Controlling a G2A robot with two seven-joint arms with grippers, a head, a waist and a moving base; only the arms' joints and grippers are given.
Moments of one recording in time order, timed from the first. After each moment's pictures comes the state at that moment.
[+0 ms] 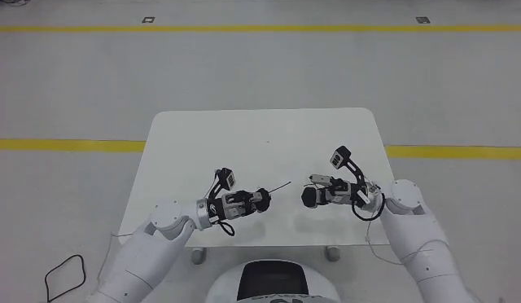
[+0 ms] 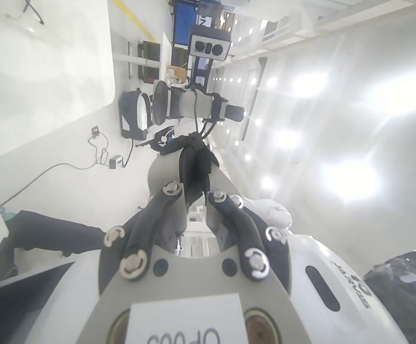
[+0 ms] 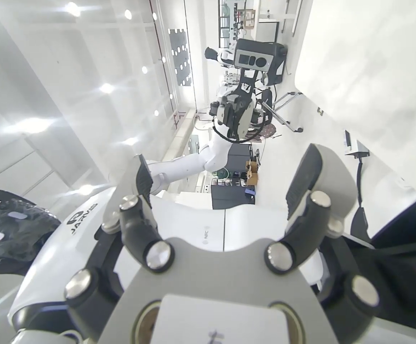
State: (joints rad) left arm 1.49 -1.12 -1.09 -1.48 -0.59 -0.09 -0.98; right arm -1.41 -1.22 1.37 -1.27 0.46 -0.15 1.39
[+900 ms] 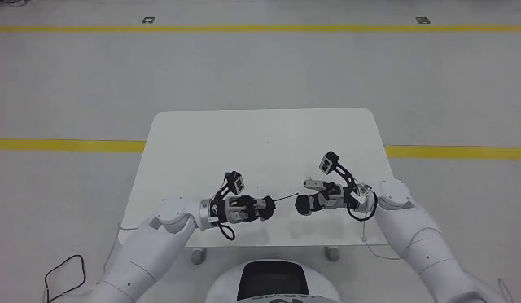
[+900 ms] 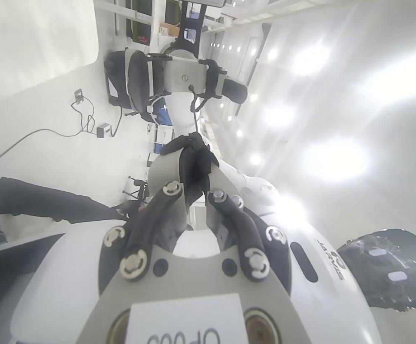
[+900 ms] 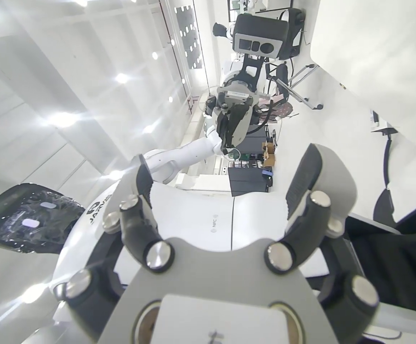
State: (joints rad) left arm 1.42 -1.12 -1.02 -1.41 -0.66 -0.09 -1.11; right arm -1.29 -1.12 1.10 -1.14 0.65 -0.23 1.39
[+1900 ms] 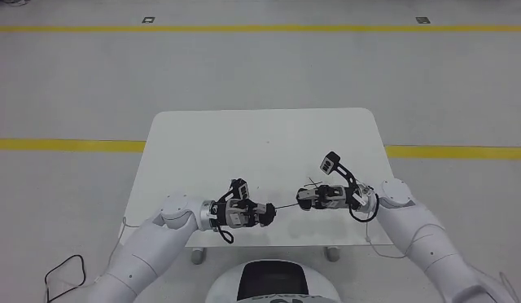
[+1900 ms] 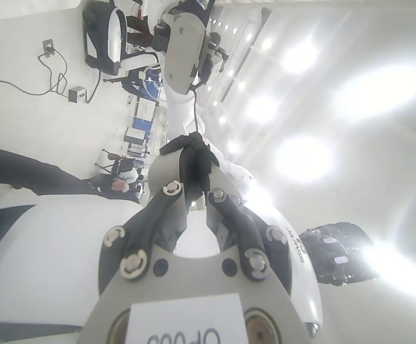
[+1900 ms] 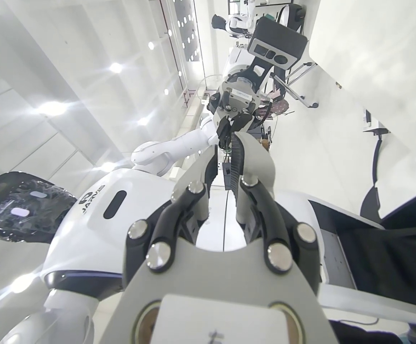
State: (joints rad) left arm 1.36 -1.11 -0.95 -1.32 -0.79 0.01 -1.21; right arm -1.24 -1.07 0.99 -1.11 0.74 -0.31 1.39
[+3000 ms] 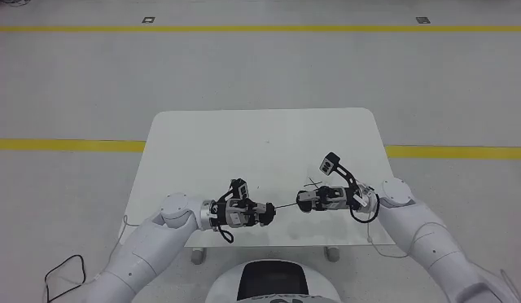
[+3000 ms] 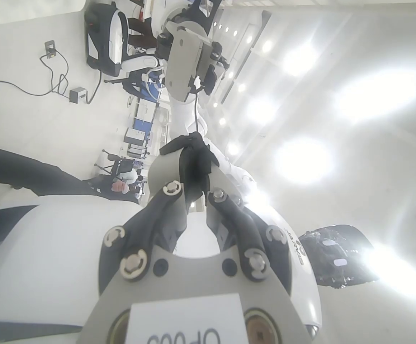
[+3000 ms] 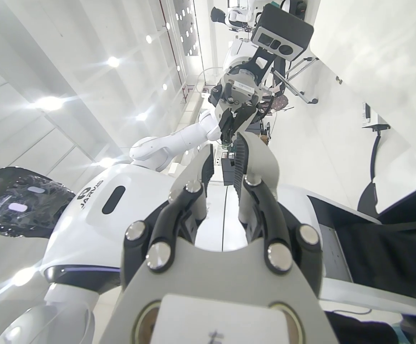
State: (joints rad) left arm 1.34 -1.10 -0.91 -1.31 -0.81 0.00 -1.19; right arm -1.22 -1.04 0.93 -1.11 0.78 -0.34 1.39
